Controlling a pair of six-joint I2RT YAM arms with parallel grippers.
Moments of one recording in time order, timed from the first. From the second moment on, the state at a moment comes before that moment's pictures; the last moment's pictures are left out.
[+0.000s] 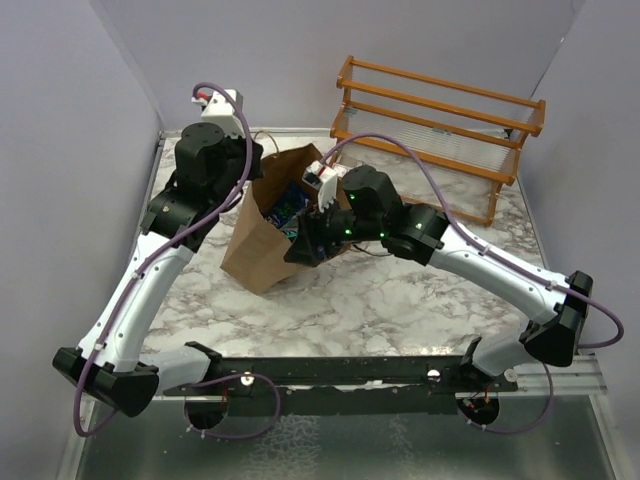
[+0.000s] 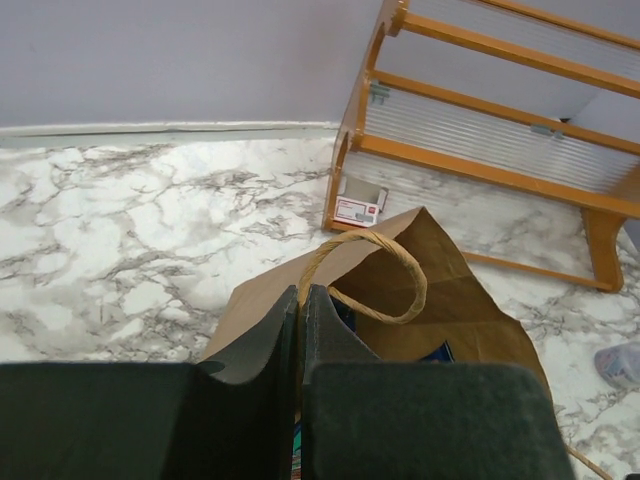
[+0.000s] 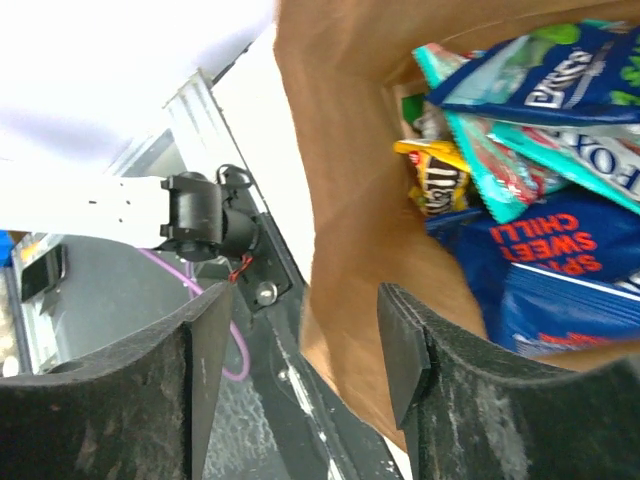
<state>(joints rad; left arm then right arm) -0.43 1.18 1.46 -0.49 -0.16 -0.28 0.96 1.45 1.47 -0.48 -0.30 0.38</state>
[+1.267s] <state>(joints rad) -0.43 1.17 1.38 -0.29 0.00 -0.03 0.99 1.25 1.32 -0.62 0.30 0.50</state>
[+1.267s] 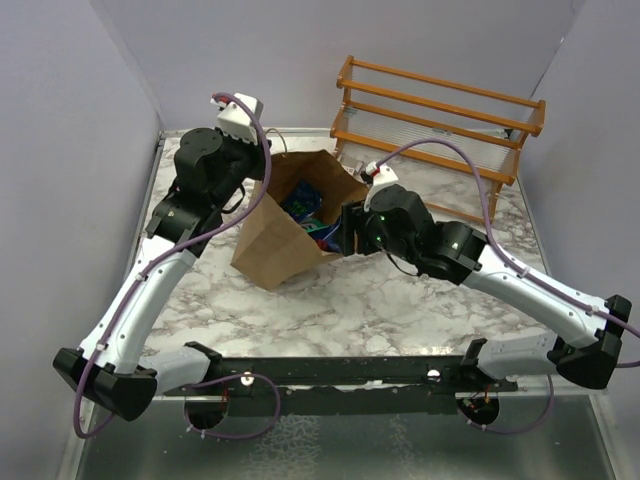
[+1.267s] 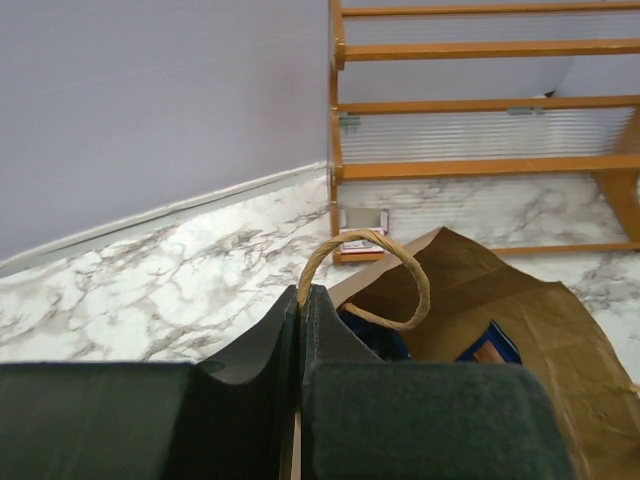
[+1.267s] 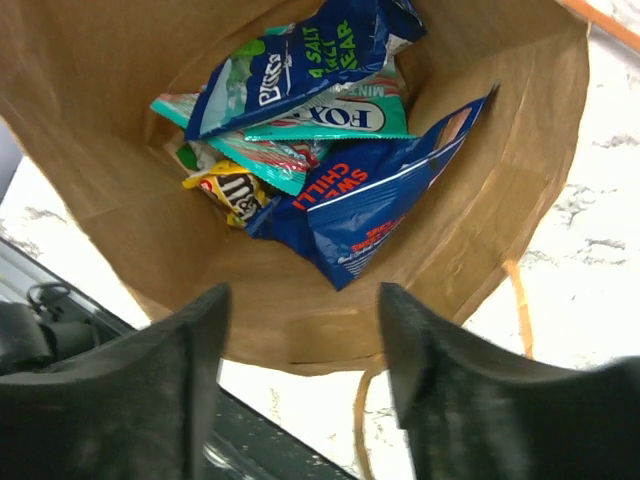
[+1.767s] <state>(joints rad) -0.42 1.24 1.55 -0.37 -0.07 0.08 0.99 1.46 1.35 -0.44 0.04 0.50</state>
